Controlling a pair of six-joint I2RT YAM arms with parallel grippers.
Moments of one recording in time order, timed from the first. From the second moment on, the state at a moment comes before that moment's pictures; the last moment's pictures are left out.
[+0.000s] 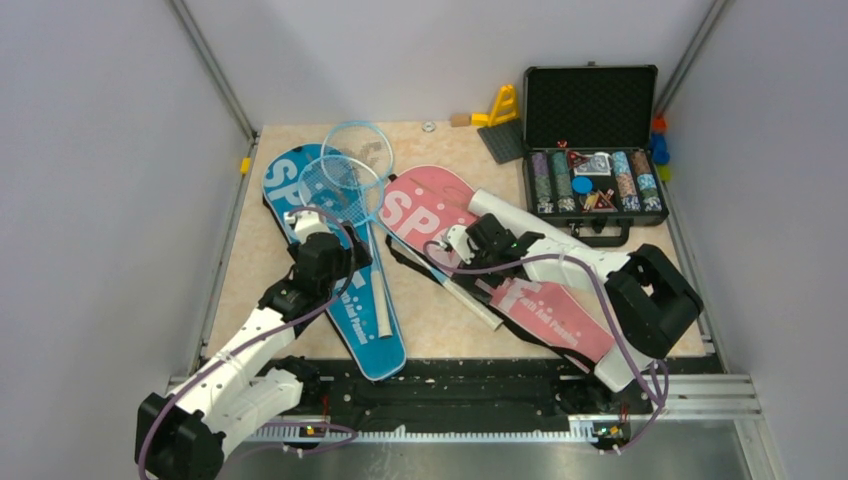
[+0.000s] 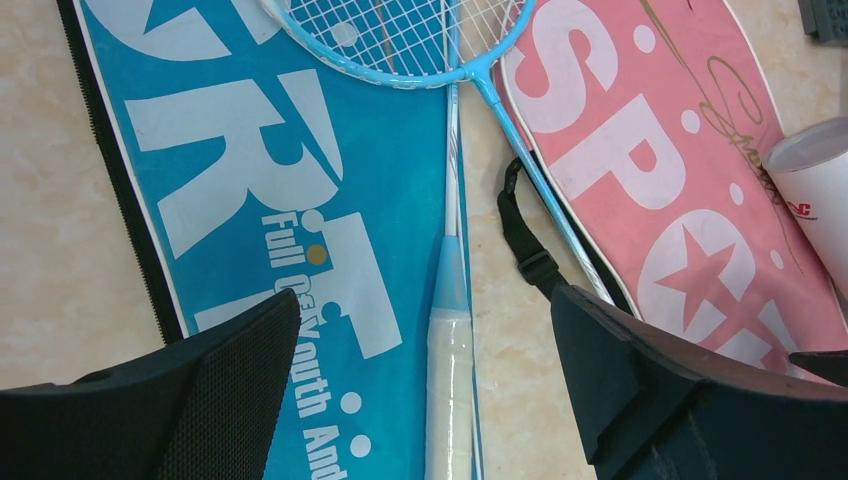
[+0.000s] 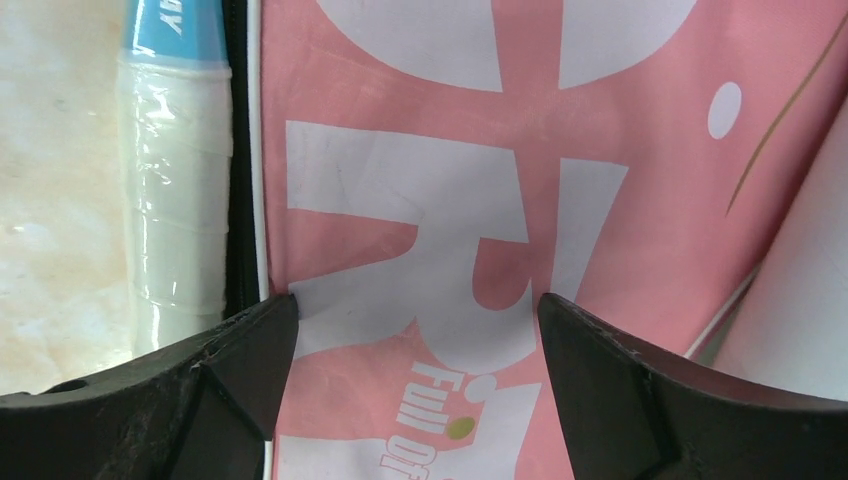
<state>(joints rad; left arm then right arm) -0.45 0.86 0.57 -0.26 -0.40 -0.65 0.75 1.63 0.94 -0.39 0.07 -0.34</state>
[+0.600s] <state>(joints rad) -0.45 0.89 0.57 -0.26 -0.42 -0.63 0.82 1.72 1.03 -0.32 0.05 -0.28</state>
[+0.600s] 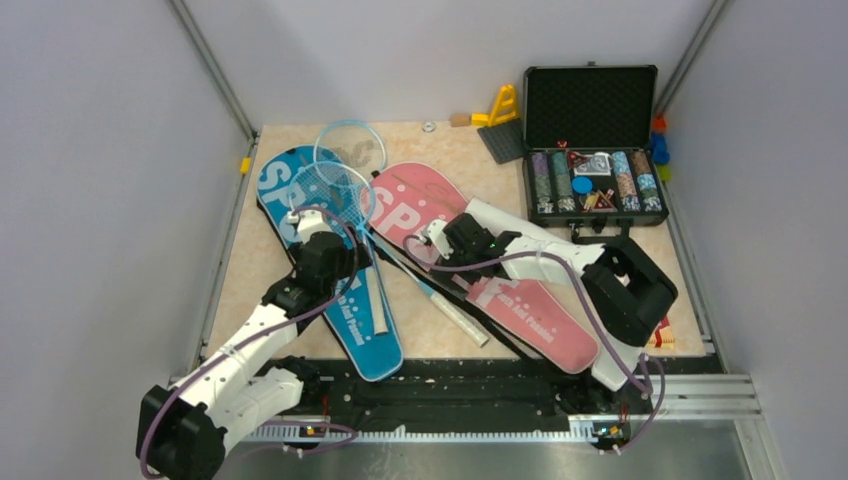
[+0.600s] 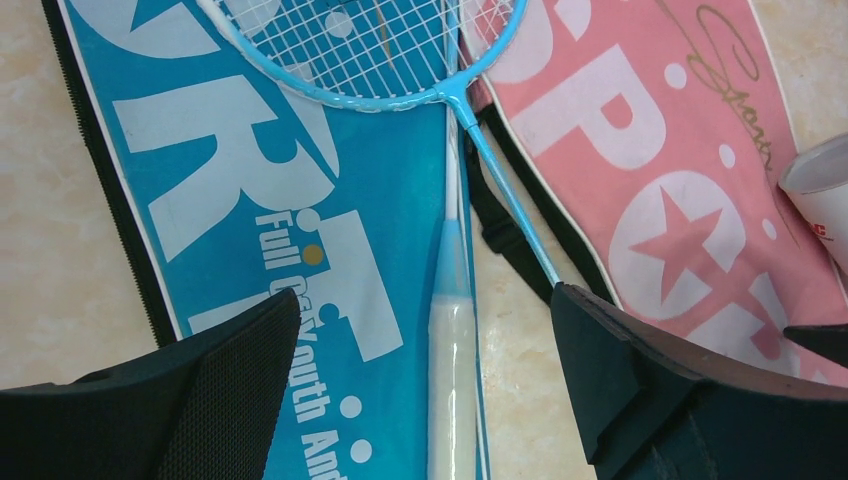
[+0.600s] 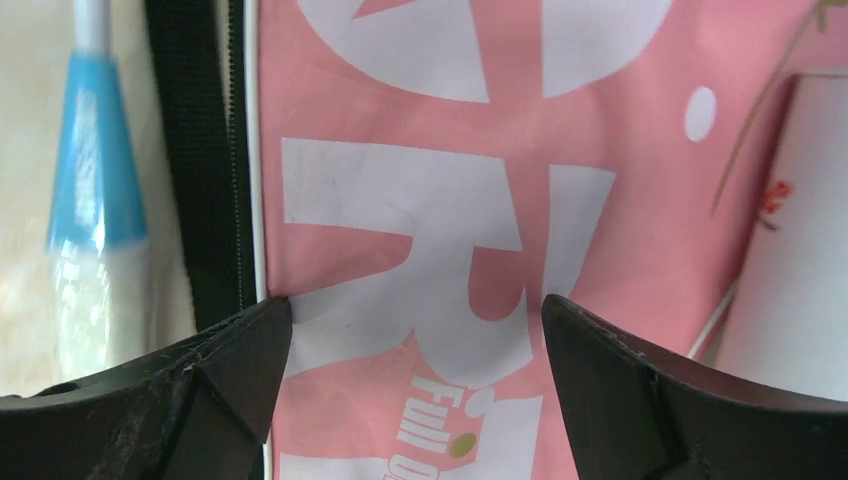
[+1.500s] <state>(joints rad) -0.02 0.92 0.54 -0.41 -0.47 -0.83 0.63 1.66 1.09 -0.10 0.11 0.22</state>
